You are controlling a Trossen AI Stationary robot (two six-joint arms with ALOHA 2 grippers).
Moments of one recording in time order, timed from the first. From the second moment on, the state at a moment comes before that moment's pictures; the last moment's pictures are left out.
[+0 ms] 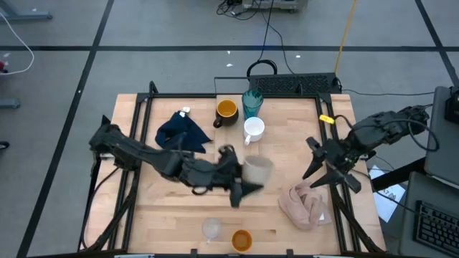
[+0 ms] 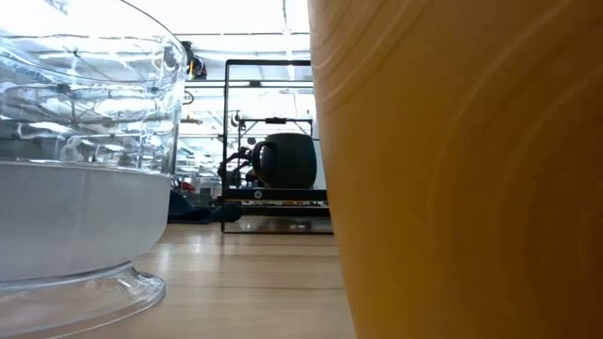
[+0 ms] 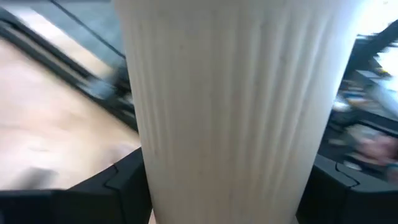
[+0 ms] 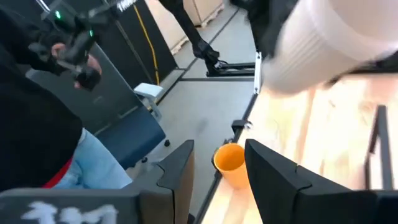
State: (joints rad) left arm -0.38 1.72 1.68 -0.16 -0.39 -0.76; right arm 0.44 0.94 1.34 -0.72 -0.20 0.34
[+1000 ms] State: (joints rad) left arm -0.16 1.46 1.68 -0.79 -0.72 -0.45; right arm 0.45 0.90 1.34 -0.75 0.18 0.47
